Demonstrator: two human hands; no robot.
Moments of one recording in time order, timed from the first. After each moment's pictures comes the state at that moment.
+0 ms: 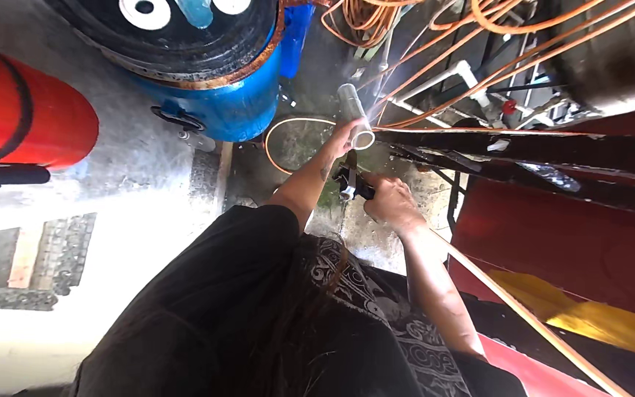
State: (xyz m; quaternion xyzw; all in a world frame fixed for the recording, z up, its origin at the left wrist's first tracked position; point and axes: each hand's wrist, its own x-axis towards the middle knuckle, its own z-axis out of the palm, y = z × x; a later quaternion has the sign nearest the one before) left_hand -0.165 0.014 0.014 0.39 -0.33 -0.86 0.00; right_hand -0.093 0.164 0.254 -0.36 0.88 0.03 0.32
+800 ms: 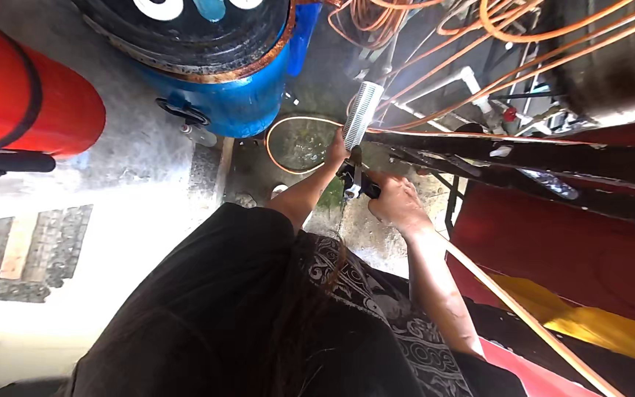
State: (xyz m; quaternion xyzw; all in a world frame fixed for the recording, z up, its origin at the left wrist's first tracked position) left_hand -0.137 0.044 -0.049 0.41 -0.72 -0.56 0.01; right_hand -0.090 0.159 0.261 -0.37 0.88 0.02 0.31
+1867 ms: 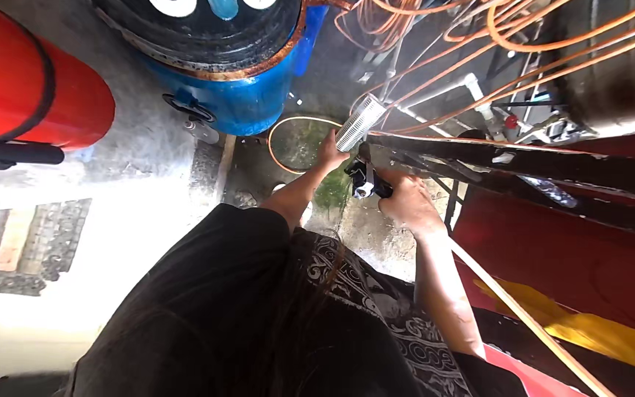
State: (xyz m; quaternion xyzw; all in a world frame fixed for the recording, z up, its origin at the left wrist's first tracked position) left_hand -0.093 0.015 -0.015 0.38 -0.73 -0.57 0.04; right_hand -0.096 0.160 0.276 -0.37 0.88 -0.01 0.29
